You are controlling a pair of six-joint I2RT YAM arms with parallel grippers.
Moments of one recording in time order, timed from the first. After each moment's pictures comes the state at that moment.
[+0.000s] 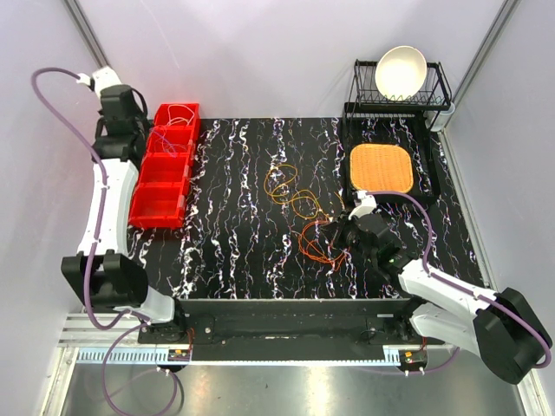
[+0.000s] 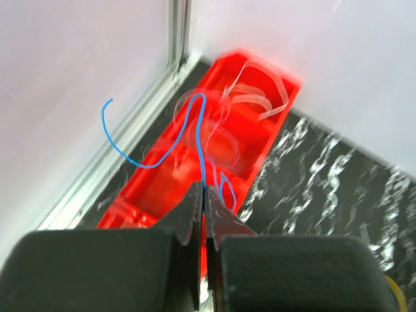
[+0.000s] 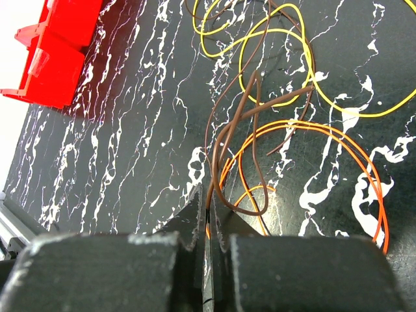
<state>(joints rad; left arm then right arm) 0.08 1.49 1.58 -0.47 -0.34 -0.31 0.64 1.03 0.38 0.29 0.03 0.65</state>
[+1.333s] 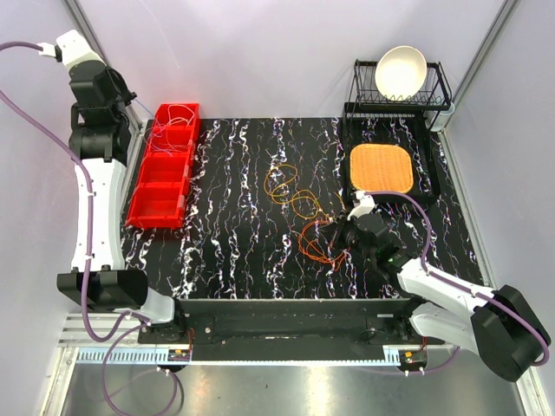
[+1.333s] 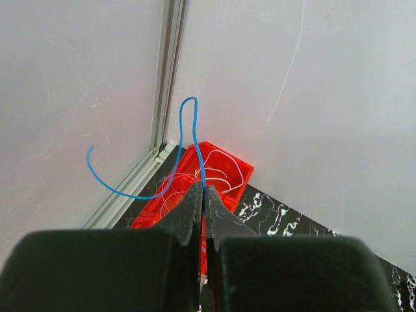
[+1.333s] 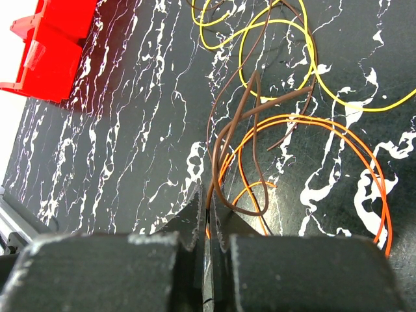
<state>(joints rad) 0.08 1.48 1.86 -0.47 -0.35 -0.29 0.63 1.05 0.38 0.30 0.01 0.65</state>
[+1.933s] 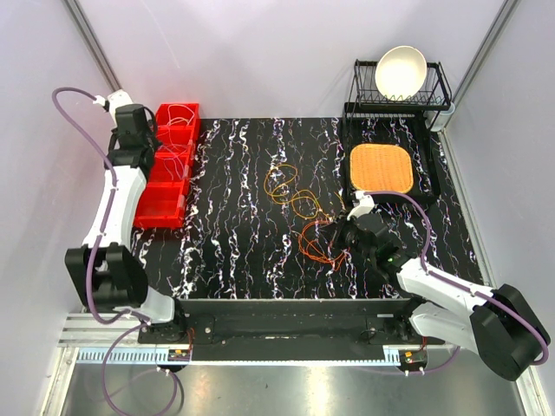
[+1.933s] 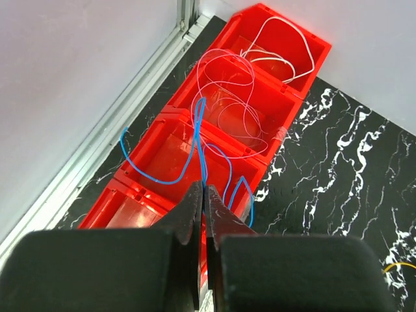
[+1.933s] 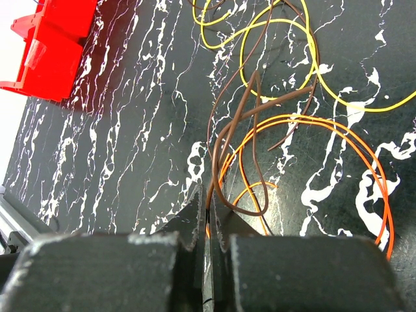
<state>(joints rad) 0.08 1.46 1.40 -0.40 -0.35 -0.33 0.63 1.06 0.38 0.30 0.01 0.65</state>
